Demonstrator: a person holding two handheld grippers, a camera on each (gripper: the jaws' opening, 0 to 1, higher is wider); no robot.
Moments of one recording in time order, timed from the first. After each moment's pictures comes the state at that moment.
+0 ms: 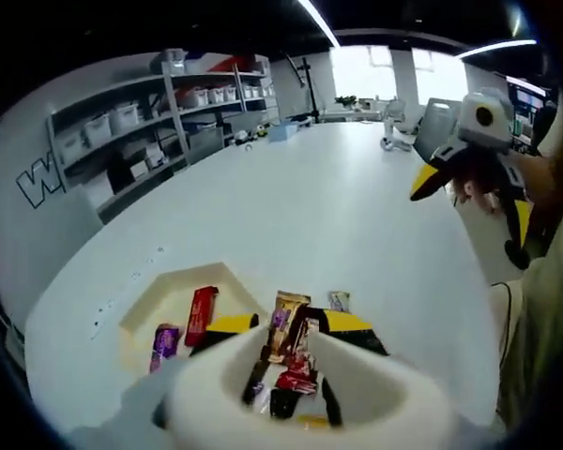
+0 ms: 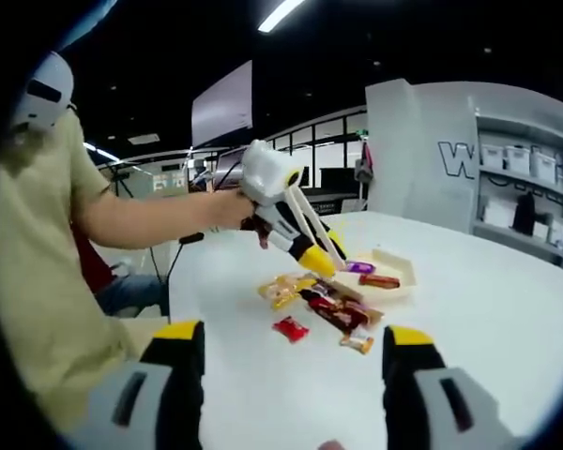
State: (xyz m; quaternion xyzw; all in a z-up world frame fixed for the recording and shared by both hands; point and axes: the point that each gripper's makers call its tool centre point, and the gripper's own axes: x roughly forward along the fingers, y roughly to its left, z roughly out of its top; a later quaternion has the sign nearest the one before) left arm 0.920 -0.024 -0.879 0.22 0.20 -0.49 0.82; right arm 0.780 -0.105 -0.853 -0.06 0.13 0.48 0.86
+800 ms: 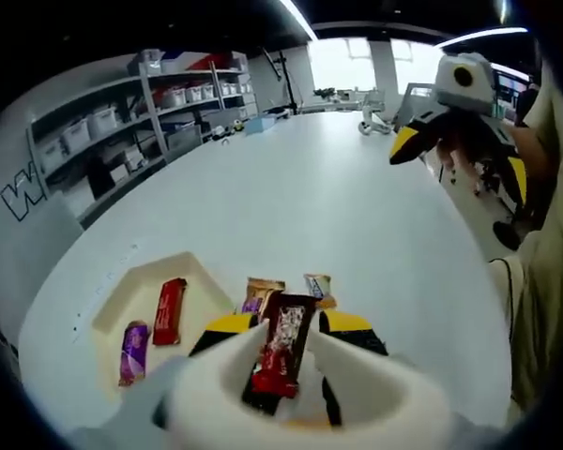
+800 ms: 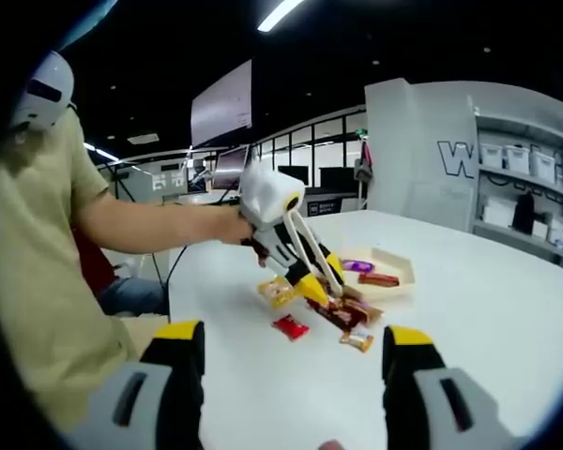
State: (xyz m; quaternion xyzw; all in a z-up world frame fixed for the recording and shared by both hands) left arm 0.908 -0.039 -0.916 0.25 0.20 -0.53 0.79; right arm 0.780 -0.107 -0.855 -0.06 0.13 0.48 0.86
